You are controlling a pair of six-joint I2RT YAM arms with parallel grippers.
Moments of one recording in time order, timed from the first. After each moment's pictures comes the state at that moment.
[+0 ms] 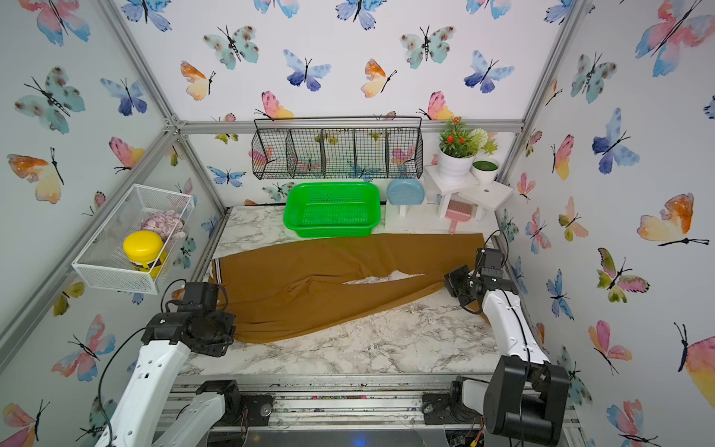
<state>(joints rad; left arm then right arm) -0.01 0.83 0.84 -1.23 -0.08 -1.33 -0.14 1.22 0.86 -0.62 -0.36 0.94</state>
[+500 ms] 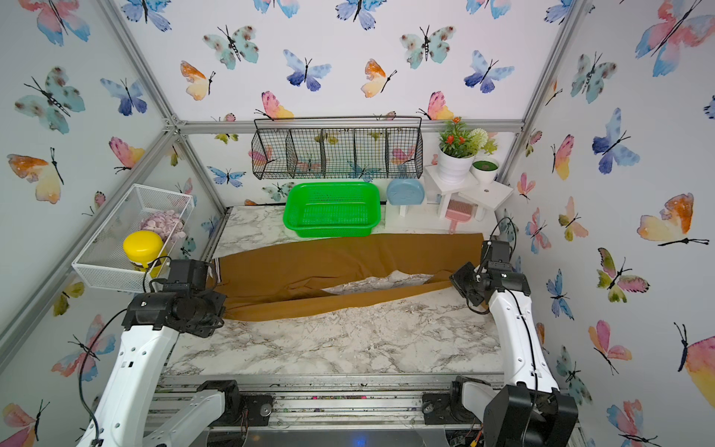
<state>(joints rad) -0.02 0.94 1.11 -1.30 -0.15 -1.24 -0.13 1.17 1.06 -0.90 -0.21 0.72</state>
